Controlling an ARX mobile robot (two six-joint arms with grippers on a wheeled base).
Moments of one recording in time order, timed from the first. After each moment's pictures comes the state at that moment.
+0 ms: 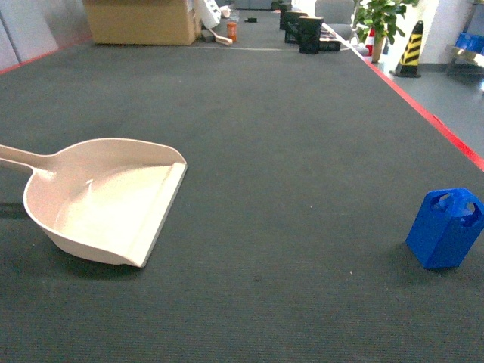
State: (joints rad) left arm 0.38 1.99 0.80 1.06 0.30 -1.01; right arm 0.00 0.00 0.01 0.00 0.00 0.00
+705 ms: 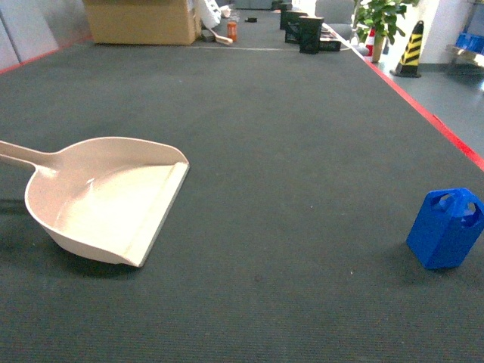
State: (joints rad) left arm 0.37 2.16 1.04 1.03 0.40 -1.05; right arm 0.00 0.00 0.01 0.00 0.00 0.00
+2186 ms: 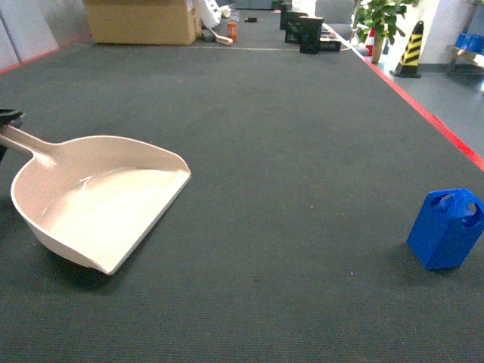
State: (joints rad) left arm 0.33 2.37 1.28 1.09 0.43 -1.18; right arm 0.00 0.00 0.01 0.00 0.00 0.00
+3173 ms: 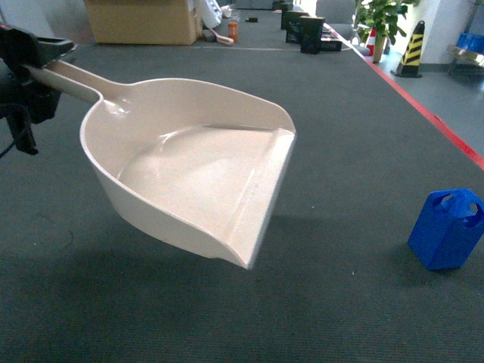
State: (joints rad) left arm 0.00 1.95 0.84 1.28 0.23 -1.31; right arm 0.00 0.00 0.01 0.00 0.00 0.00
